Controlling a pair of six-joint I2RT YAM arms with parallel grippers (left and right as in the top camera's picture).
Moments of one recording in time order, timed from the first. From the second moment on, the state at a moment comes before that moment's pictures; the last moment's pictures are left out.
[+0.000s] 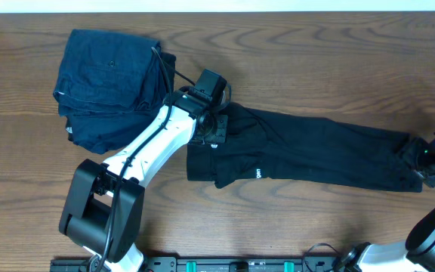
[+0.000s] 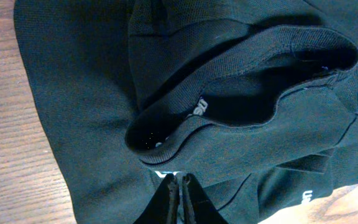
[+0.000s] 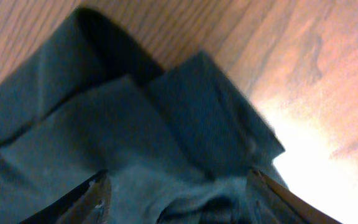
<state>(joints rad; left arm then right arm) -0.49 1.79 1.26 -0.78 0.15 -0.35 -0.67 1.67 0.96 -0.62 -0.07 0.16</state>
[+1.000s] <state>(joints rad) -0.49 1.79 1.26 -0.79 0.15 -0.35 -0.61 1.82 1.04 -0.52 -0.07 0.08</state>
